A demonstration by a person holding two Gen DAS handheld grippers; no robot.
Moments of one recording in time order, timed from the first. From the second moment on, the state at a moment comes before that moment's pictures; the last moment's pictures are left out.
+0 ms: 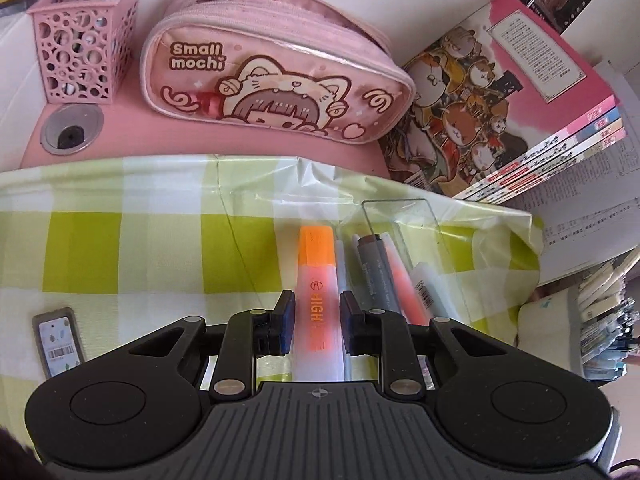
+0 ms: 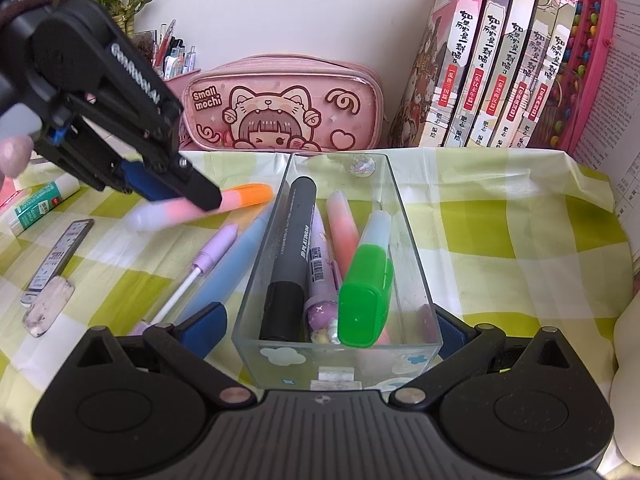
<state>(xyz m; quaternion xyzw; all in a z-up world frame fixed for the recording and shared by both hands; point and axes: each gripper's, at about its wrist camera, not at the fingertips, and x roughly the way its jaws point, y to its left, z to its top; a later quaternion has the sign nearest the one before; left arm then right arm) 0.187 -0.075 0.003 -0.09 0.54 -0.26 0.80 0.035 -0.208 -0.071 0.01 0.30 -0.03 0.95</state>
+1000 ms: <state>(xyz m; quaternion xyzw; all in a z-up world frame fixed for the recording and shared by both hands) 0.181 -0.121 0.012 -0.16 0.55 -0.29 0.77 0.035 -0.208 -0.071 0.01 0.30 -0.03 0.95</state>
